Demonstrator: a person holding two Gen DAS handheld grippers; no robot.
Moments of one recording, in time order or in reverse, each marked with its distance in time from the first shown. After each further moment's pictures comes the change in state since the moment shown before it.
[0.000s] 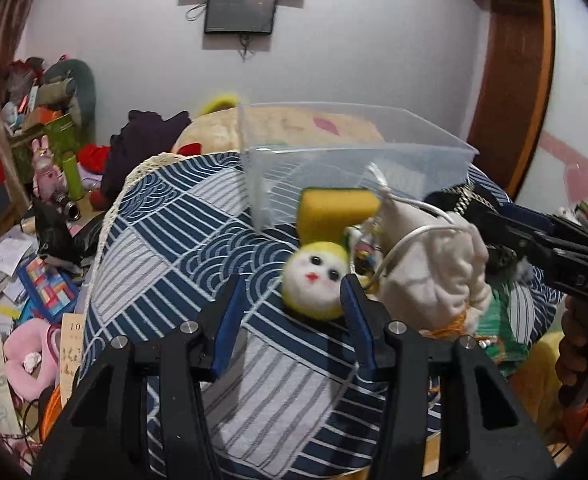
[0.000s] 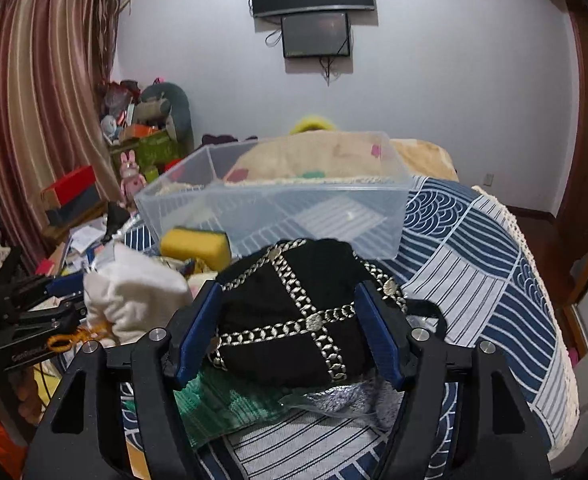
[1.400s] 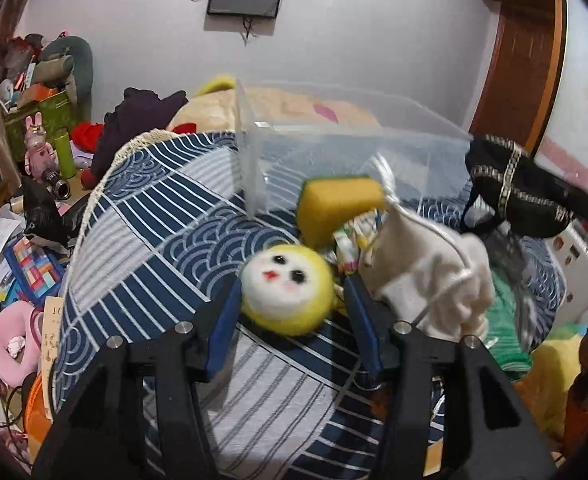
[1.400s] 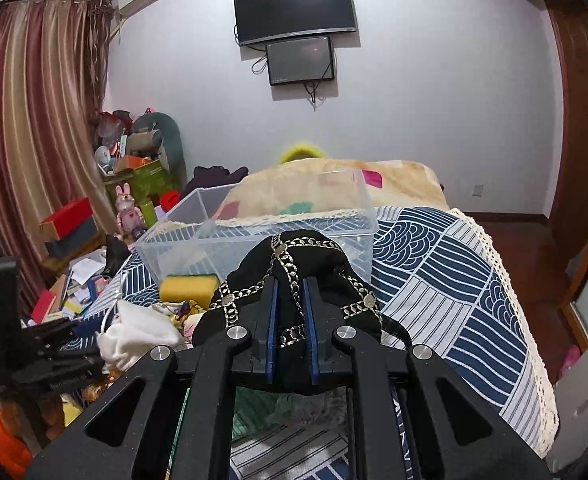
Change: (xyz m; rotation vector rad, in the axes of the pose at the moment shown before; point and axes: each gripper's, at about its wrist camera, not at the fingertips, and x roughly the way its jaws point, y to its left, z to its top) left arm 0.021 0.005 -0.001 -0.051 0.053 -0.025; right arm -0.029 -0.013 0.018 0.057 -0.093 -0.018
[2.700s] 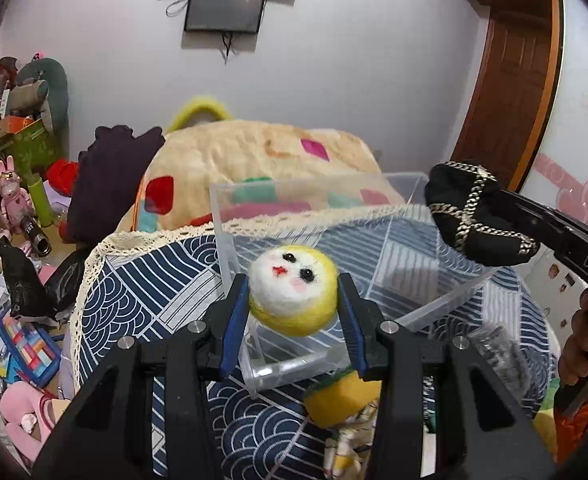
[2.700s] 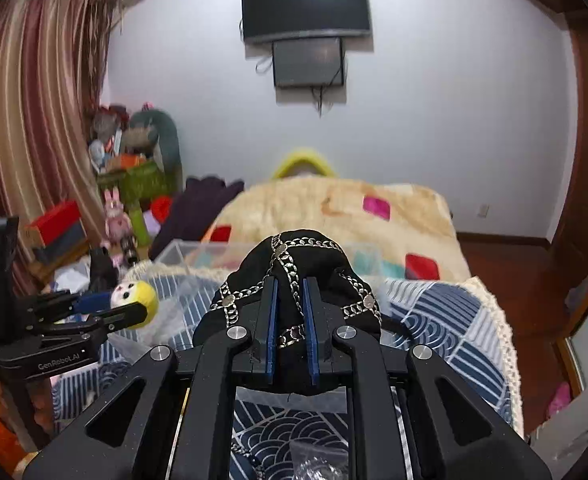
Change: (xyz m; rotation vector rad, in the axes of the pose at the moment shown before) left arm 0.043 0.007 0.127 0.047 -0.012 -0.054; right arm 0.068 0.009 0.071 -0.072 0.033 -0.016
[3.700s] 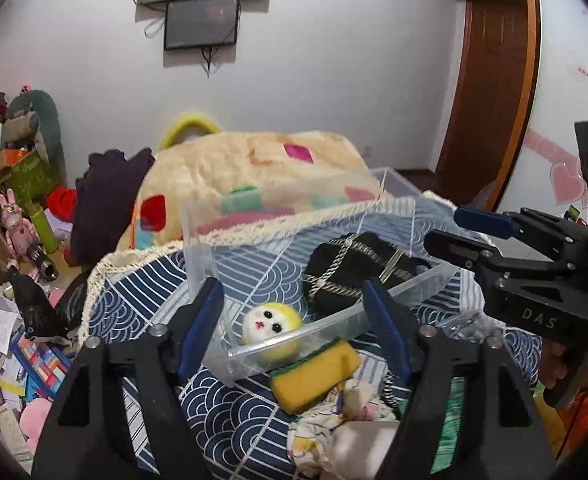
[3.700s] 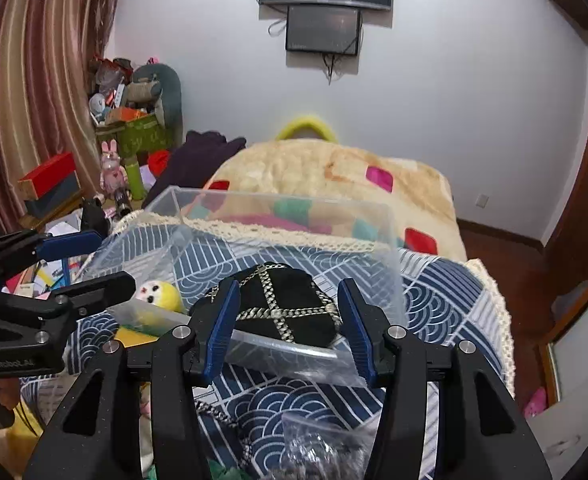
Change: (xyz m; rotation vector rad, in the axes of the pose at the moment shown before) left arm -0.033 -0.042 -0.002 0.092 -0.044 0.019; right arm -0.001 0.001 -0.005 -0.087 0.100 -0.022
